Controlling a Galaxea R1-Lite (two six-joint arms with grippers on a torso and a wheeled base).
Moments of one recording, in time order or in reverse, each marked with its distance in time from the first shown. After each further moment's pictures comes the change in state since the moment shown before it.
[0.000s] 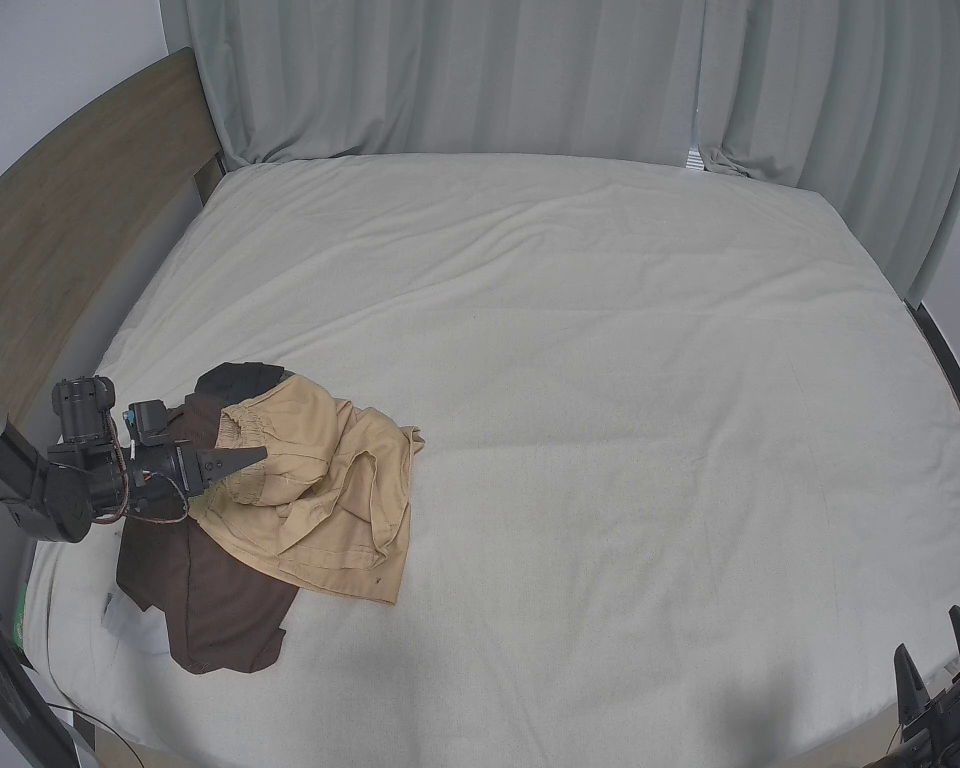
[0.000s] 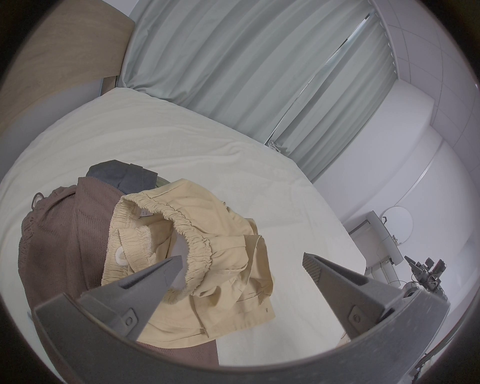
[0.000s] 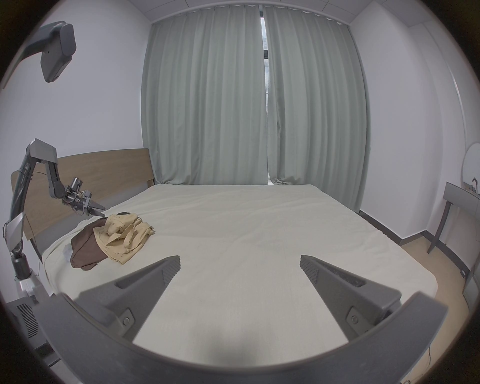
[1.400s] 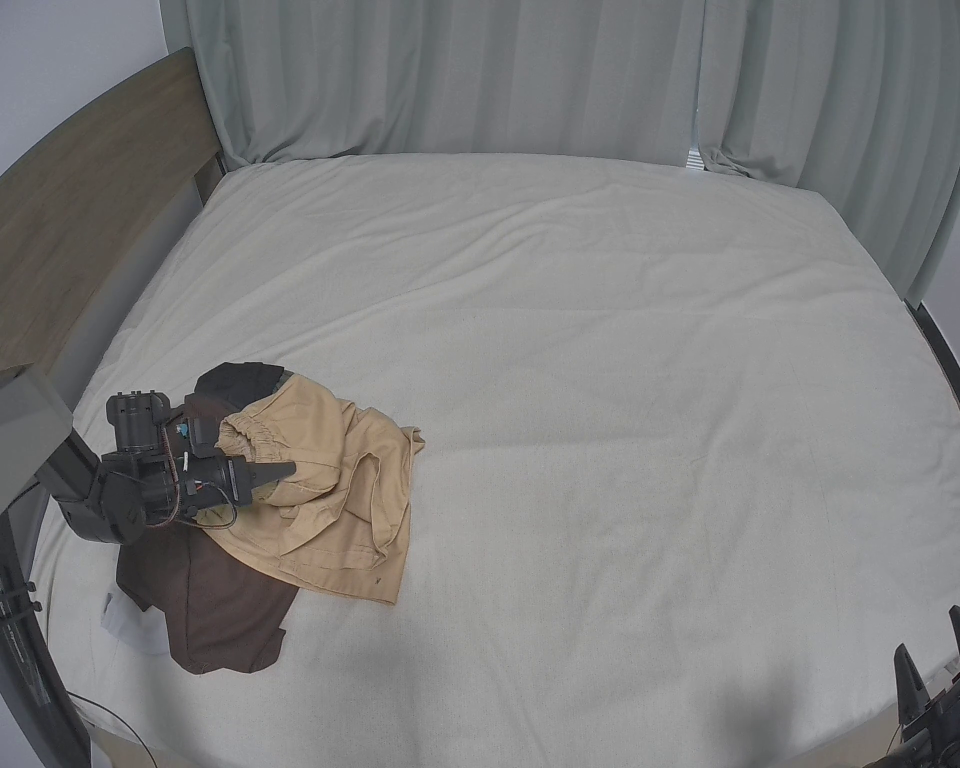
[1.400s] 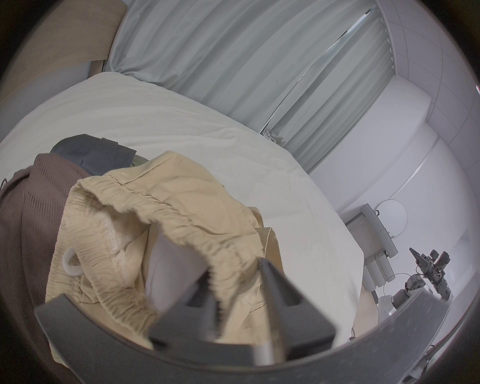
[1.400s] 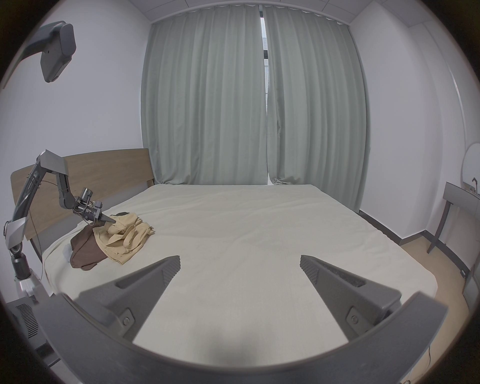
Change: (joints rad) left arm -0.087 0.211 -0.111 -0.074 0.015 -0.002; right arm 0.000 0.000 0.000 0.000 0.000 0.000
